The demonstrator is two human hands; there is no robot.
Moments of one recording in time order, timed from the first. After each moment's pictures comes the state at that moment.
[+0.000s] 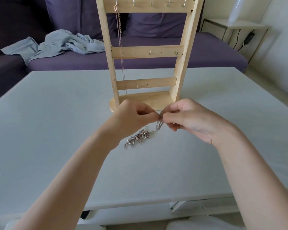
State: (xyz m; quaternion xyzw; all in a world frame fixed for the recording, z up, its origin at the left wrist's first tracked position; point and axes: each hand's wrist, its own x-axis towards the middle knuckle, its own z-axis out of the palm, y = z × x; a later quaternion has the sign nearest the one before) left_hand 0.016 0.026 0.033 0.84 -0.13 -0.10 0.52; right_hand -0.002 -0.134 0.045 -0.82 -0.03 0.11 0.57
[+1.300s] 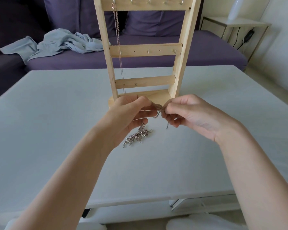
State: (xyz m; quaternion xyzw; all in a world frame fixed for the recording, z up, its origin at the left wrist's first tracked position) left_hand 0.013 0.022 0.041 0.66 -0.05 -0.17 0.73; right_hand -0.001 -0.142 0.045 -0.79 -0.05 0.10 0.60
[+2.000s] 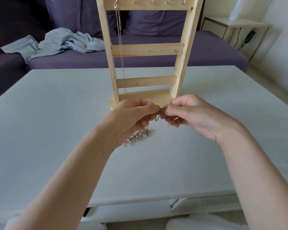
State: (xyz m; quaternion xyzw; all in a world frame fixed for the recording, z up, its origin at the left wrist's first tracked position) left_hand 0.015 0.021 0.037 0.66 -0.04 -0.21 0.72; right_hand -0.002 -0.141 0.047 -0.81 -0.06 0.10 0.57
